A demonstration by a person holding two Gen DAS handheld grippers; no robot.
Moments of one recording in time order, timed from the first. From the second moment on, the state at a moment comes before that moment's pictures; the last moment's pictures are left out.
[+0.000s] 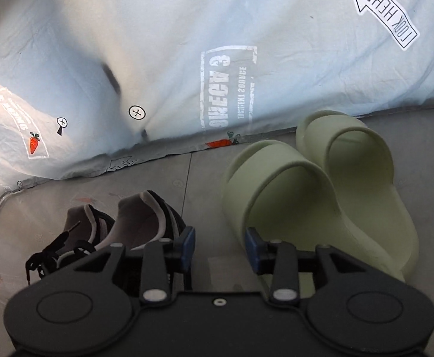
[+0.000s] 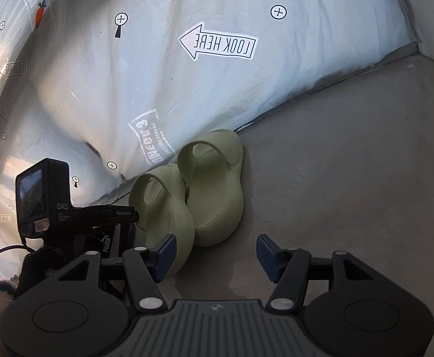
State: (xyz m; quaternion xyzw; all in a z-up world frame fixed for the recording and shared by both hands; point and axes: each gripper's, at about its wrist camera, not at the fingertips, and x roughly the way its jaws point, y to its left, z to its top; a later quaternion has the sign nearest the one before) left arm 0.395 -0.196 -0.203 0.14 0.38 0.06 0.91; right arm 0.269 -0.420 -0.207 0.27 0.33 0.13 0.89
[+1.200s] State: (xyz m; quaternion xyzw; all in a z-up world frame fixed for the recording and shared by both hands) left arm 0.405 -0.313 -0.230 0.09 0.47 -0.01 0.88; right arm 0.246 -0.467 -0.221 0.30 0.33 0.04 0.89
